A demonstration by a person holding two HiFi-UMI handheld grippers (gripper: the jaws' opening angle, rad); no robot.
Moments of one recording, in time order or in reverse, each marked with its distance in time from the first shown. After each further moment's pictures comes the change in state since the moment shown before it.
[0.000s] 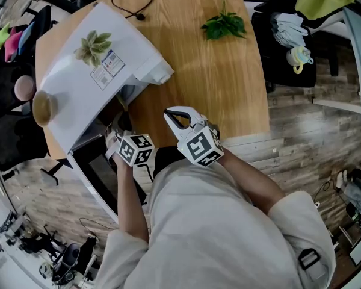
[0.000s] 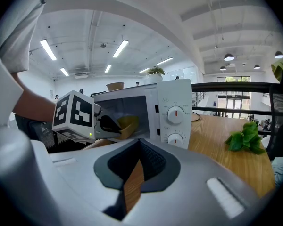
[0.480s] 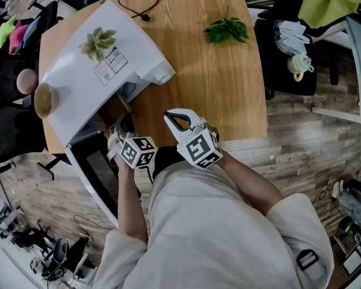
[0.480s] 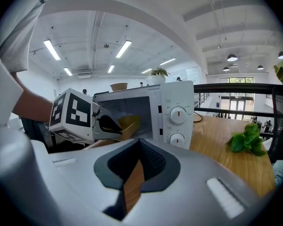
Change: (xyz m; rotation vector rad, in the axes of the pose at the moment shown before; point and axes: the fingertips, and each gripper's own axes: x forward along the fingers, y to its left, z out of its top) left arm -0.017 -0.012 0.004 -0.020 -0.005 0.016; right arm -0.008 0.007 -0.001 -0.021 -0.003 0.030
